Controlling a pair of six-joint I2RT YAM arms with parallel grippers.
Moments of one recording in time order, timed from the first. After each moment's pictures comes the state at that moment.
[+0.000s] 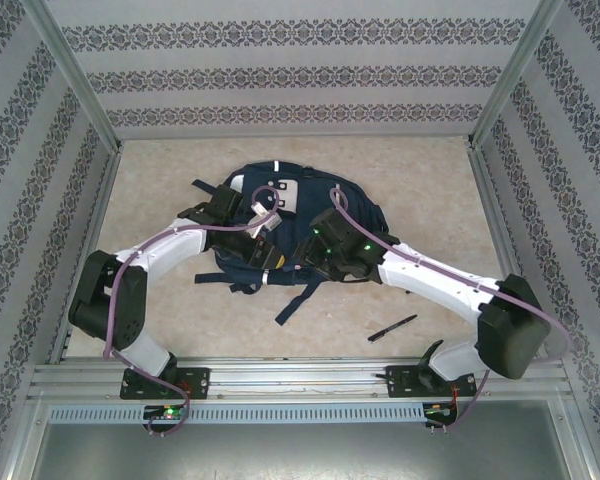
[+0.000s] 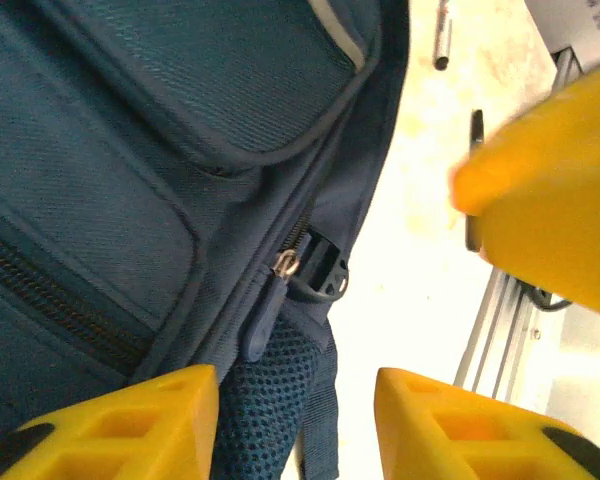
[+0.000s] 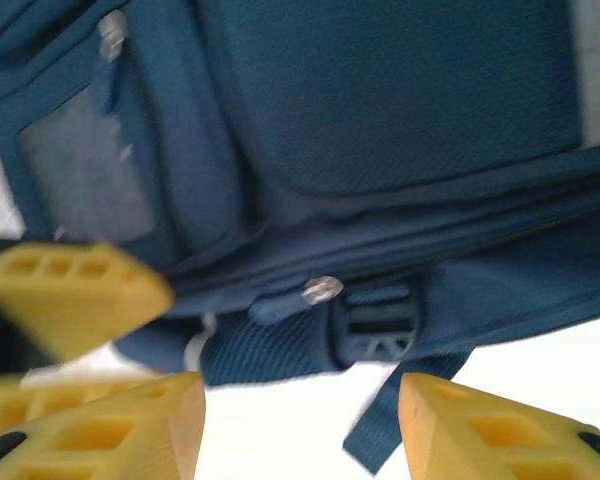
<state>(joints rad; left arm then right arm) -0.38 1.59 1.05 -0.58 0.78 0.15 0.79 1.44 1.02 -0.53 -0.03 1.23</state>
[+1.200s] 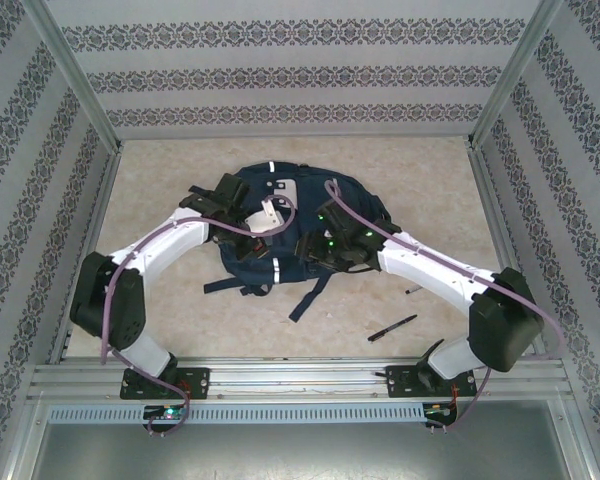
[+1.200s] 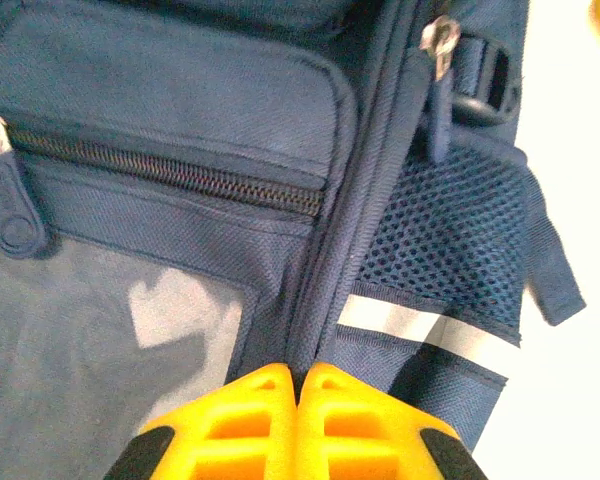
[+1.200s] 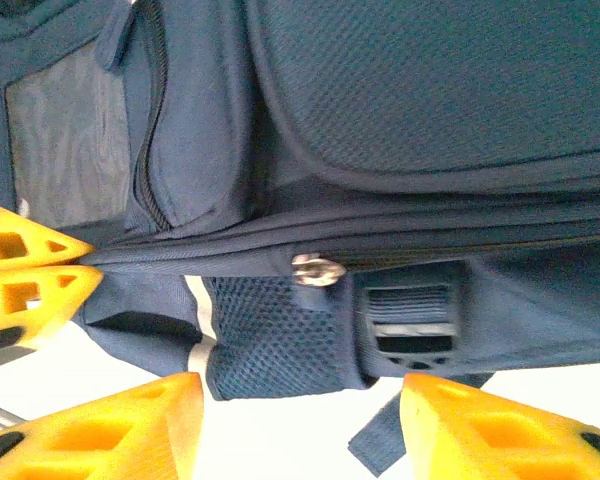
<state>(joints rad) -0.41 1.59 1.20 -0.77 0.44 0.58 0.72 1.48 1.09 -0.58 -0.16 0.96</state>
